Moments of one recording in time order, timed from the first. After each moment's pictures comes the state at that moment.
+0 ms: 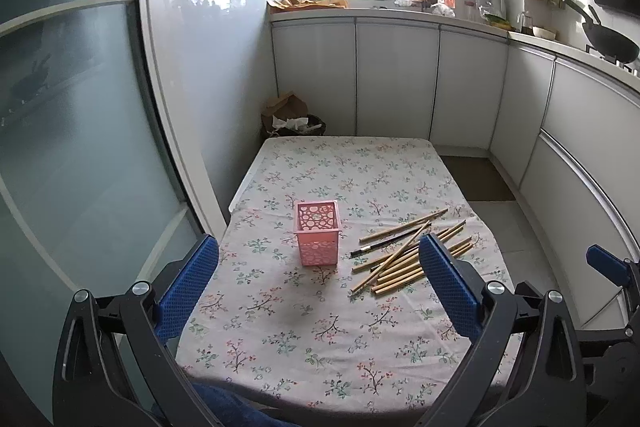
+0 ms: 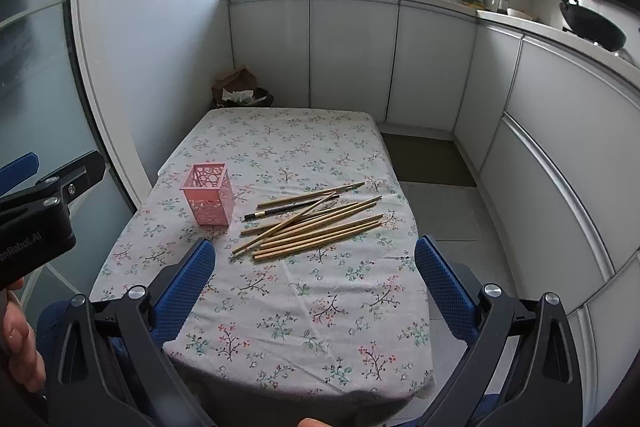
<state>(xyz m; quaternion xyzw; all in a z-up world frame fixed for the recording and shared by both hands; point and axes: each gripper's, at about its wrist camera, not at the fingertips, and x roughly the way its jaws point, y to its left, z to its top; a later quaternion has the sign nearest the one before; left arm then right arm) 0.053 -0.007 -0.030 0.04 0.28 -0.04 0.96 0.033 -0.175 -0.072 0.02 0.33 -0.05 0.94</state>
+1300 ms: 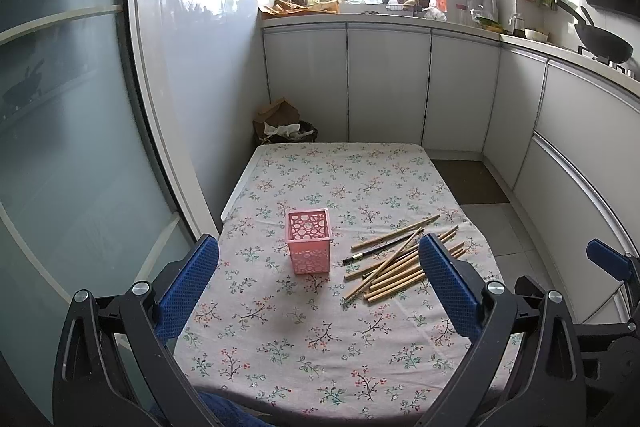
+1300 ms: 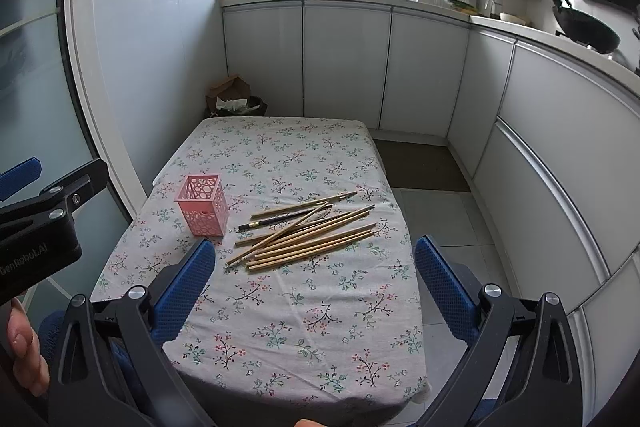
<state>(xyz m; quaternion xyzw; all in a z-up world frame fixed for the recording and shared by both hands) 0.055 -0.014 -0.024 0.05 0.28 -0.05 0.96 0.032 -0.182 -0.062 0.02 0.32 -0.06 0.94</state>
